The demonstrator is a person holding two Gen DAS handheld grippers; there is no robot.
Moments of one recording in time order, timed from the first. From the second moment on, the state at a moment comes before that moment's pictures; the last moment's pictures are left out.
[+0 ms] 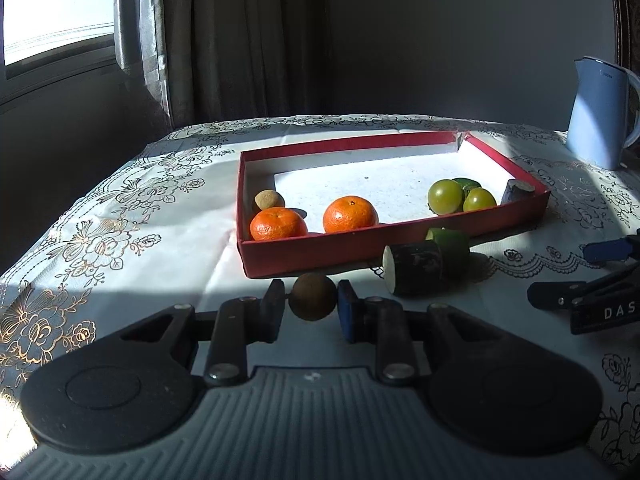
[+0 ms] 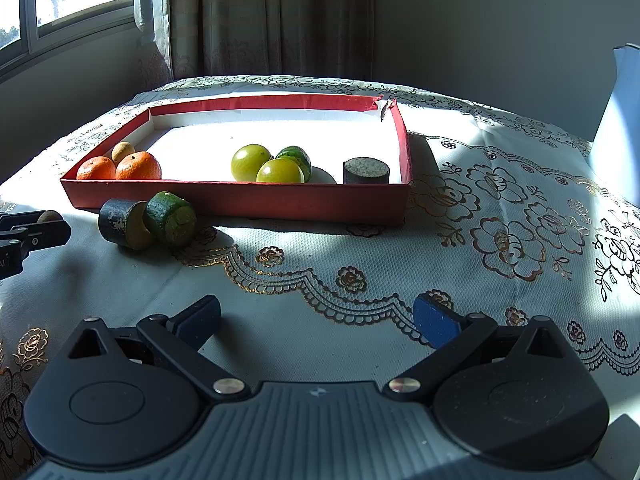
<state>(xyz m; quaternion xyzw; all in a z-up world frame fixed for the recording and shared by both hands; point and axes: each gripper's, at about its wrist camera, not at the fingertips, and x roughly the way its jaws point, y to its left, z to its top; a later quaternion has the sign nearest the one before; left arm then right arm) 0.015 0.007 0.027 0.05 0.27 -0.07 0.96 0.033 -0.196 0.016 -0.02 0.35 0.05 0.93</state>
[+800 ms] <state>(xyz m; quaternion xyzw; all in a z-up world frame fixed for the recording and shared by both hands) 0.060 0.002 0.050 0.06 0.22 -0.03 0.97 0.033 -0.196 0.016 -0.02 0.35 0.05 0.93</state>
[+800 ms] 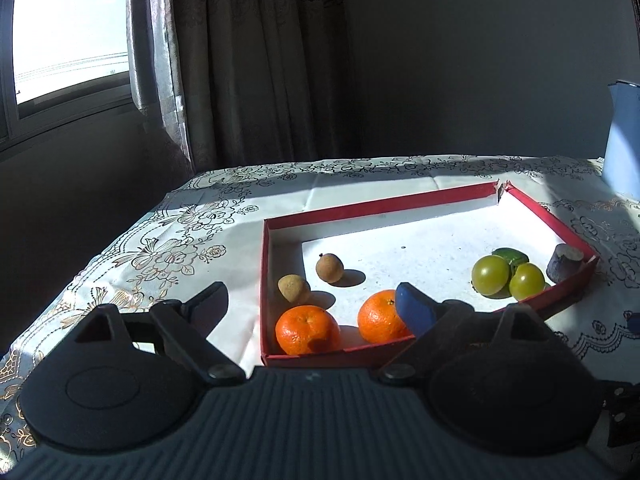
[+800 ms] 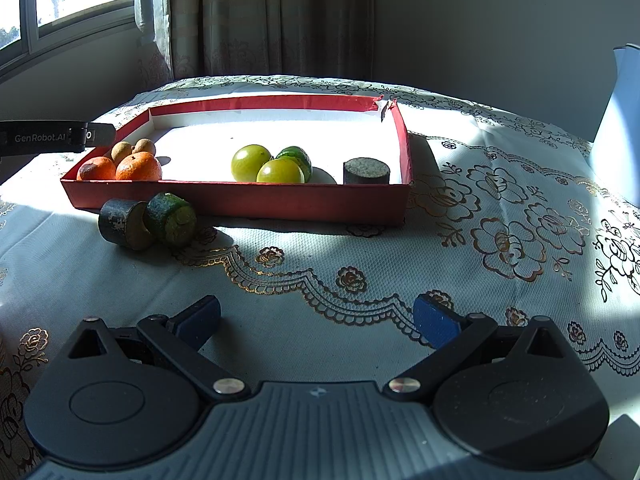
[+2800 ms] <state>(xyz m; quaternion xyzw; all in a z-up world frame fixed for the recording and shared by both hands) 0.031 0.026 0.004 0.00 0.34 -0.01 0.94 0.063 -0.126 0.029 -0.07 0.32 0.11 0.94</state>
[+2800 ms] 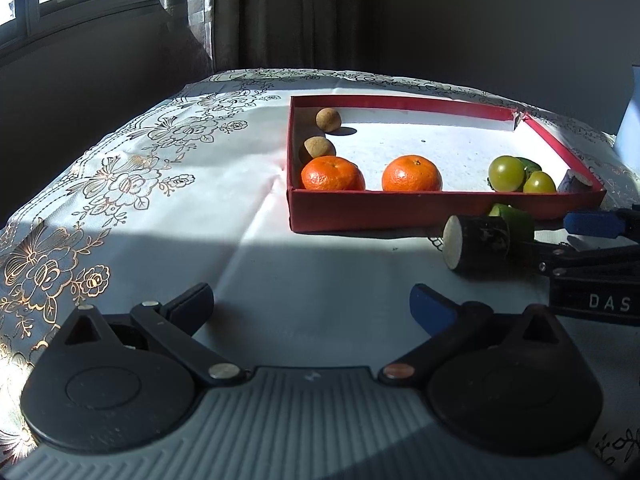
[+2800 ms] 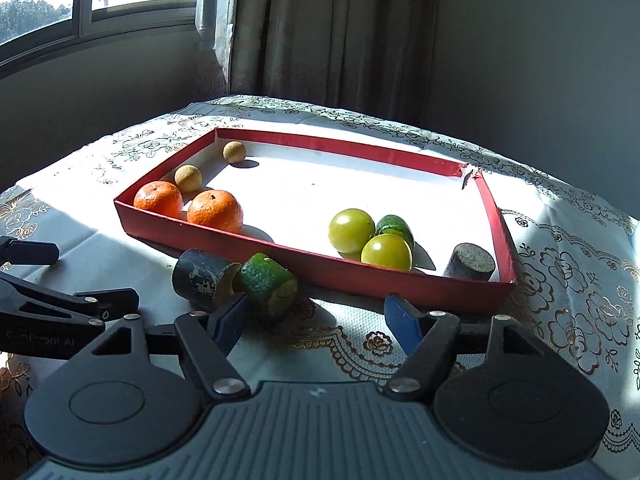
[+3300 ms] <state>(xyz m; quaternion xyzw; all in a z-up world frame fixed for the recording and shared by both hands) 0.032 0.026 0.004 0.00 0.34 -0.01 0.94 0.080 -0.111 0.022 -0.05 0.33 0.16 0.93</state>
